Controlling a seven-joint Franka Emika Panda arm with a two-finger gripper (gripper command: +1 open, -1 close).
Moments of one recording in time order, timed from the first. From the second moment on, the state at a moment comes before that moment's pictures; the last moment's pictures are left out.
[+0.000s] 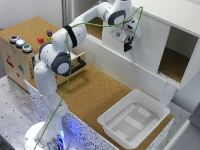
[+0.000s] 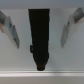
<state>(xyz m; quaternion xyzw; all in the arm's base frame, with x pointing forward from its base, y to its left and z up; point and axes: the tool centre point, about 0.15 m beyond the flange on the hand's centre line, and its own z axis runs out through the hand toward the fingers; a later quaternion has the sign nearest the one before) 0.542 -0.135 0.603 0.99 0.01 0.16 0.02</state>
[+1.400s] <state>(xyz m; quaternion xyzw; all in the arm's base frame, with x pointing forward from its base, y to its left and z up) 0.541 -0.086 0.603 0.98 0.06 0.17 0.01</state>
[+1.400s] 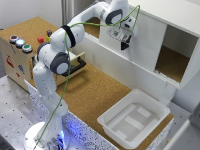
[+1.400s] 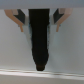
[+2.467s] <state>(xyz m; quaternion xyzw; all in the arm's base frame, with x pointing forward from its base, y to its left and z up) 0.538 0.050 0.603 0.98 0.12 0.18 0.01</state>
